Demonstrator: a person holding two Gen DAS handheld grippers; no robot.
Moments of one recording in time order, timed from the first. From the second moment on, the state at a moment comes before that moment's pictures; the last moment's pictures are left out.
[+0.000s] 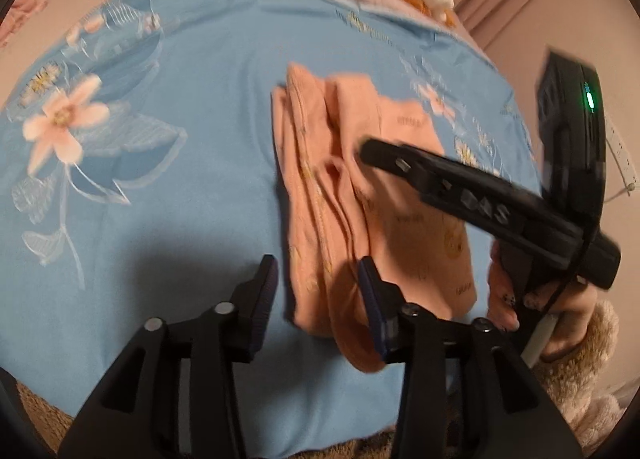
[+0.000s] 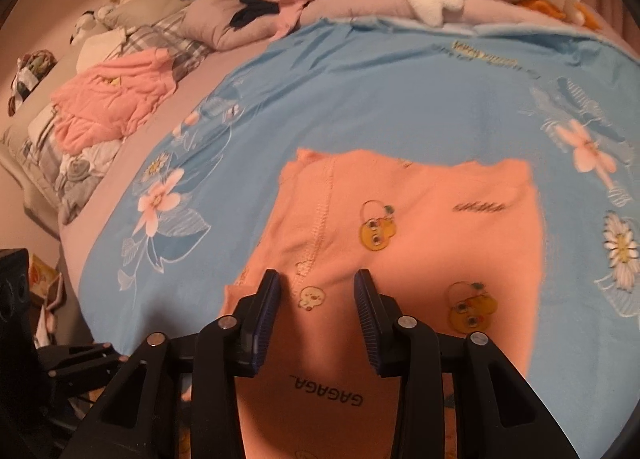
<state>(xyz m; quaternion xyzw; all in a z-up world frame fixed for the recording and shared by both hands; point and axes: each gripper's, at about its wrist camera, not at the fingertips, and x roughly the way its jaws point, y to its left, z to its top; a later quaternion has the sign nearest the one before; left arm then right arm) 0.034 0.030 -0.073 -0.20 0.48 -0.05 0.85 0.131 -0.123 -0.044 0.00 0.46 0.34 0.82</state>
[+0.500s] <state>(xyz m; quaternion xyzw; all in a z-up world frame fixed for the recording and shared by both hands) 0.068 0.015 -0.106 -0.20 0.51 -0.06 0.84 0.117 -0.211 -0.051 0.07 0.46 0.25 0.85</state>
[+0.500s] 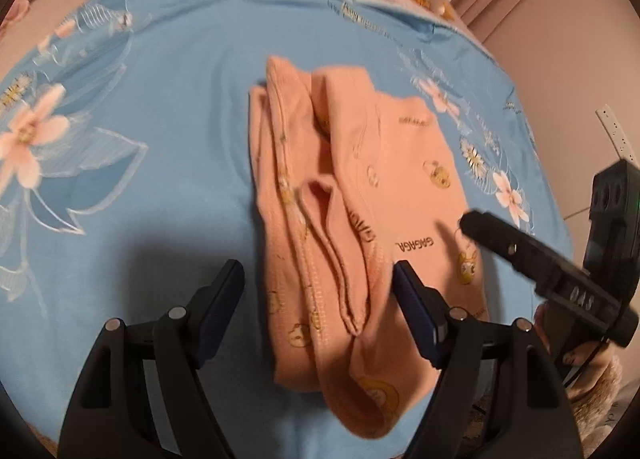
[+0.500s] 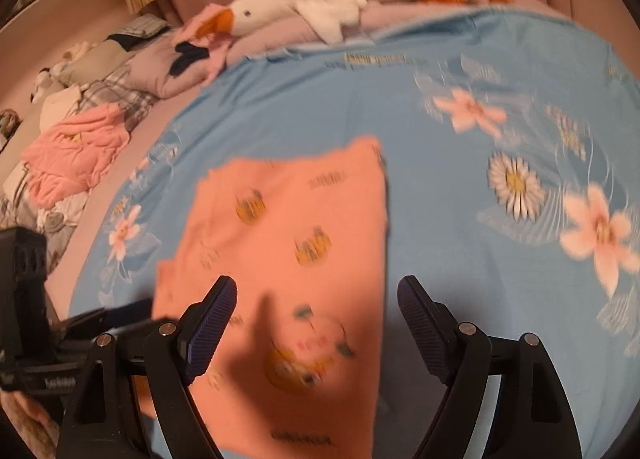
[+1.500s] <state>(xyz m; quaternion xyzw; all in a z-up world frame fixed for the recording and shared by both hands) 0.091 -0.040 -0.034 -0.14 0.42 -0.10 0.89 0.112 -0.220 -0.019 0.10 0.39 0.31 0.86</state>
